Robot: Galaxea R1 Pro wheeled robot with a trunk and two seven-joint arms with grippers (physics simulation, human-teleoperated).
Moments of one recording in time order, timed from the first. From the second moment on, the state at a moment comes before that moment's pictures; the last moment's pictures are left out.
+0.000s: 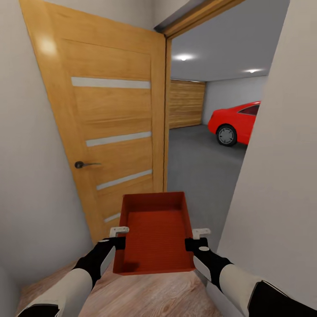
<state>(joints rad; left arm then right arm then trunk) -0.72 -0.07 0.00 -0.41 0.05 0.27 0.12 -0.81 0.07 0.88 -0.16 -0.78 -0.07 -0.25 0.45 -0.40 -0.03</state>
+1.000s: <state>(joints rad) -0.71 -0.07 0.00 -0.41 0.05 0.27 0.12 -0.81 0.07 0.88 -0.16 -0.78 -0.07 -0.25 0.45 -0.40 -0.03</state>
